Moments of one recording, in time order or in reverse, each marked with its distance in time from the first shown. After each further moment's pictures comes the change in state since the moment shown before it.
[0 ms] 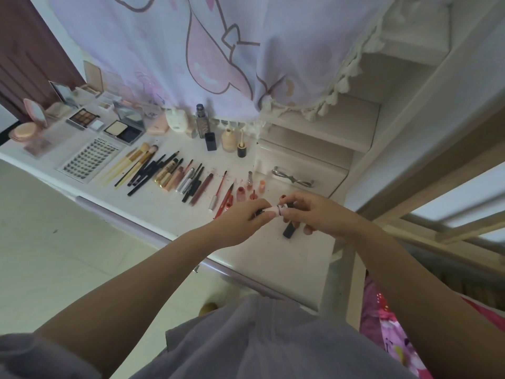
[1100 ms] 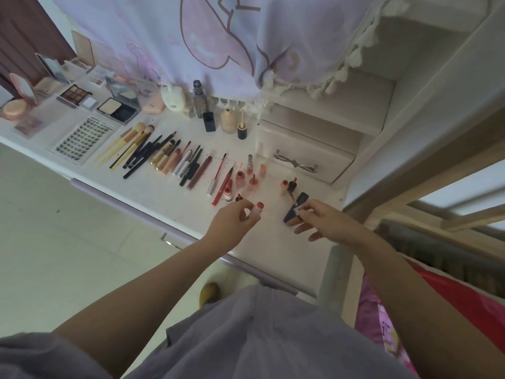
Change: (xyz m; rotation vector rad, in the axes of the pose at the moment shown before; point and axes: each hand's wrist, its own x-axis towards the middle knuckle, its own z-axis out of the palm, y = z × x) left_hand -0.003 -0.046 0.048 -0.023 0.293 -0.280; right_hand -0.002 0.055 0.007 0.095 0.044 0.234
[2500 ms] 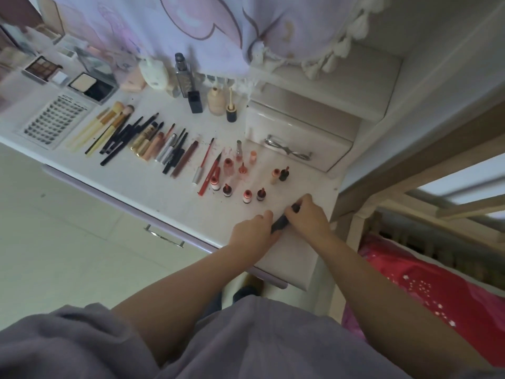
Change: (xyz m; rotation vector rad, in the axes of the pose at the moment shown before) left_hand 0.007 0.015 0.081 0.499 -0.268 0.011; right_hand 0.059 0.048 0.029 -0.345 0.451 0.145
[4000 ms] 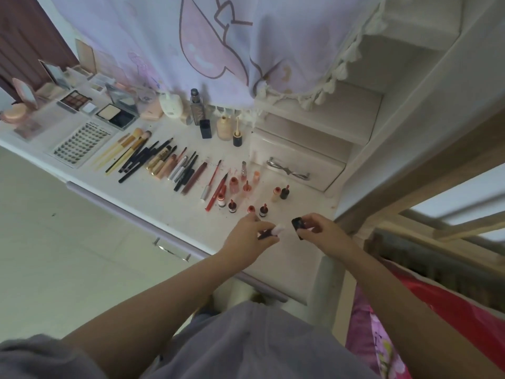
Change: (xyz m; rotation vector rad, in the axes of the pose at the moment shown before) left_hand -0.031 -0.010 -0.044 -0.420 0.166 0.139; right_hand -0.032 0.014 -0.053 0.205 -0.210 -0.195
